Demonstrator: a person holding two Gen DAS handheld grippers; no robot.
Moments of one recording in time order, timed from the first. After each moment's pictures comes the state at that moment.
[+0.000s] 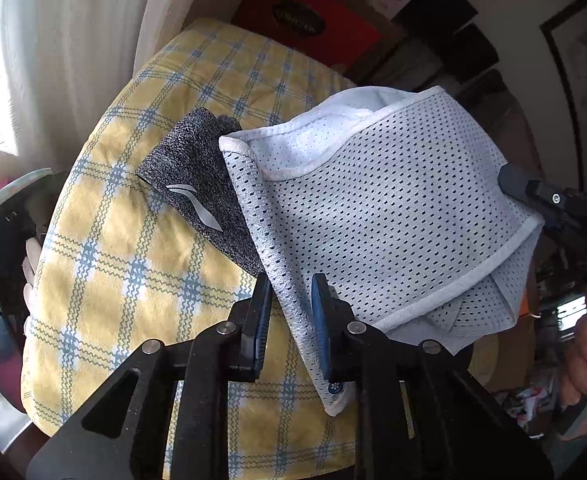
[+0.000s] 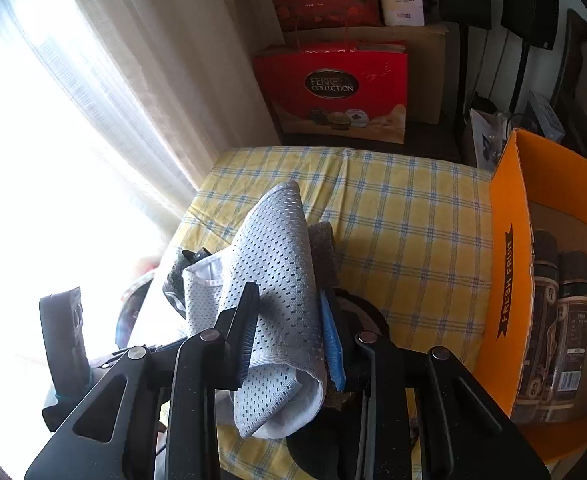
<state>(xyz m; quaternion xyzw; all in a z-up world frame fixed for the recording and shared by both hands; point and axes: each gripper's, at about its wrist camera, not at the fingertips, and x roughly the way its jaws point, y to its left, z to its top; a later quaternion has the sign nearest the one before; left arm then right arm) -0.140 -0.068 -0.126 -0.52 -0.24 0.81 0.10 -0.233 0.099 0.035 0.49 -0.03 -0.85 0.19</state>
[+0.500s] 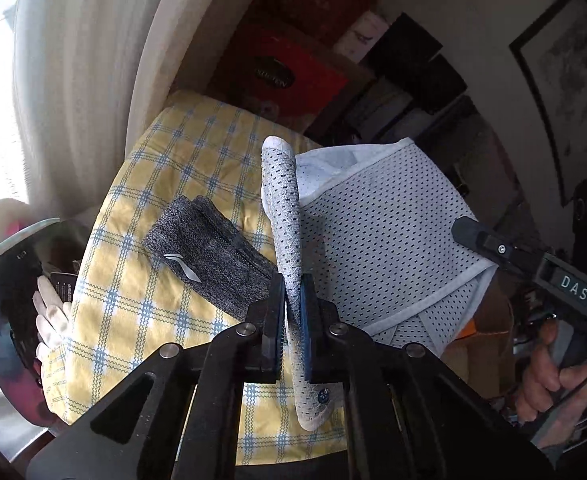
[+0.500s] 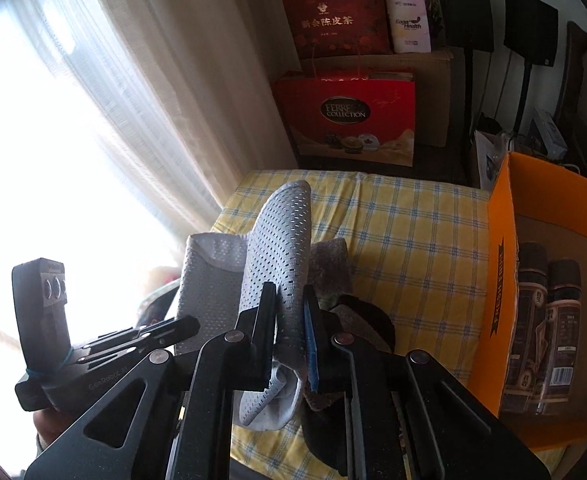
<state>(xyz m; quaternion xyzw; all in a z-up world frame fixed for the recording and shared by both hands) -0.124 -0.074 -0.056 -0.45 -0.25 0.85 0.12 -0.208 0.103 0.070 0.45 -0.05 -0.87 0.21</state>
